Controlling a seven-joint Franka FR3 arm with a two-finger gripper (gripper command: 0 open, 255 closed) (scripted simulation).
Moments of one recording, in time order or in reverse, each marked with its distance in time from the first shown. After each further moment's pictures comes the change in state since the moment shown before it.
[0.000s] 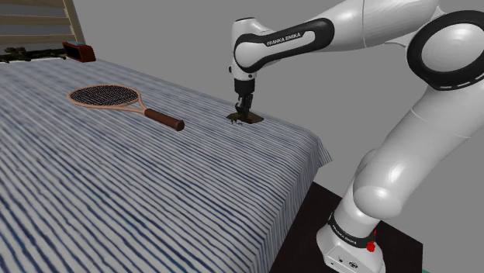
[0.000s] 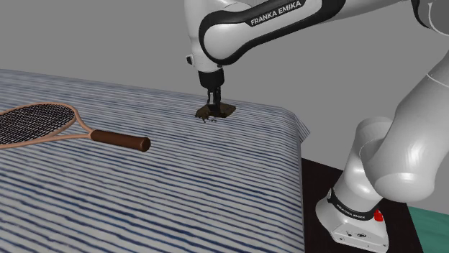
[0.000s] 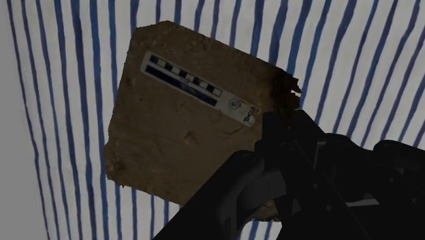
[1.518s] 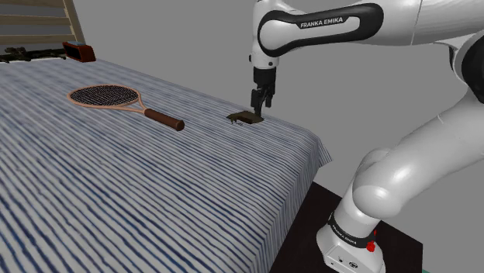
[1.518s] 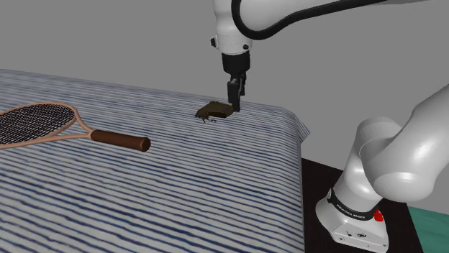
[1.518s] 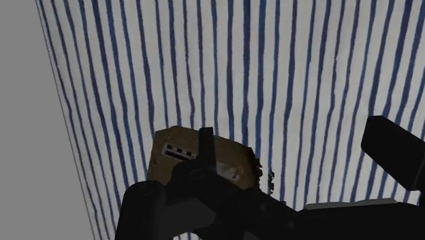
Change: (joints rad) arm -0.021 -0.236 0.013 -0.090 0.004 -0.169 0.126
